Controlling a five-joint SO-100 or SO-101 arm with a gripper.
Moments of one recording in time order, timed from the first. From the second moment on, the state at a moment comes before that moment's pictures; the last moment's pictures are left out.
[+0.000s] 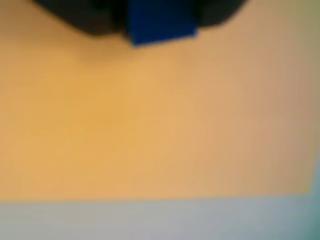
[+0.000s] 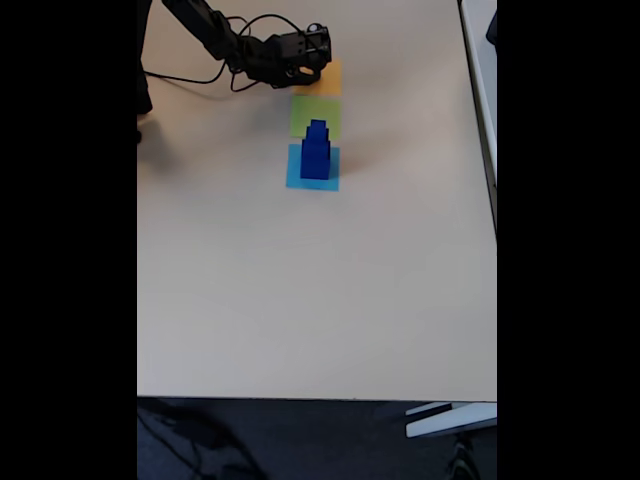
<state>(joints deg) -17.7 68.6 128.9 -30.3 106.9</state>
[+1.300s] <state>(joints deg) -15.6 71.8 116.4 -34.0 92.2</state>
